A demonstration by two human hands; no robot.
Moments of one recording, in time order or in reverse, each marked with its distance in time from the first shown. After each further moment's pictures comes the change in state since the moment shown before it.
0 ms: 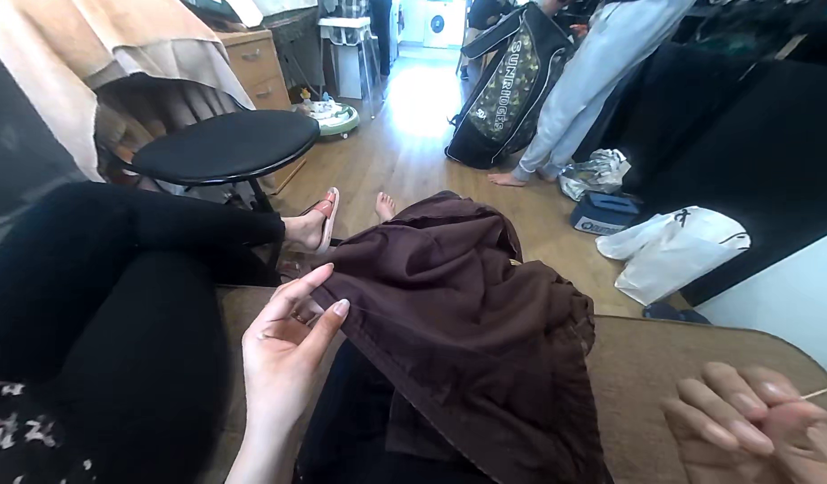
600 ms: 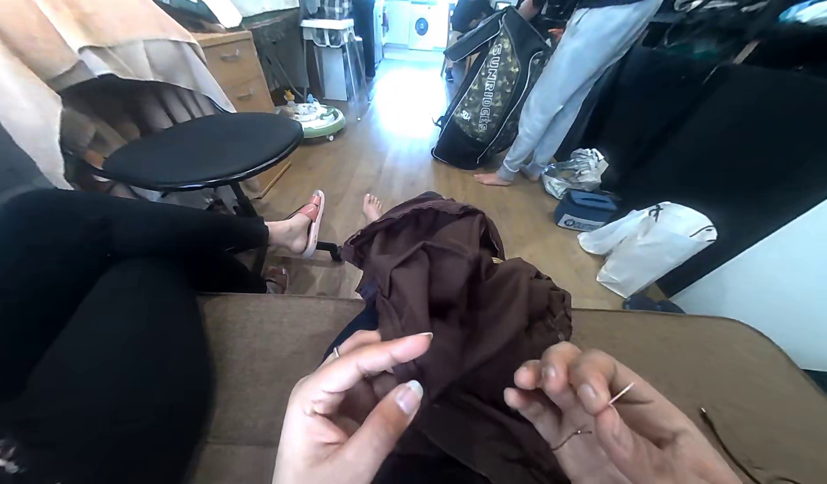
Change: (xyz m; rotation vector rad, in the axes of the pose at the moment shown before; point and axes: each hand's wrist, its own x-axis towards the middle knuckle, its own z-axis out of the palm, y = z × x) left_hand -0.043 0.053 0.037 -0.290 -0.449 -0.039; right_hand -0.006 0.023 0.069 -0.094 -0.257 0.199
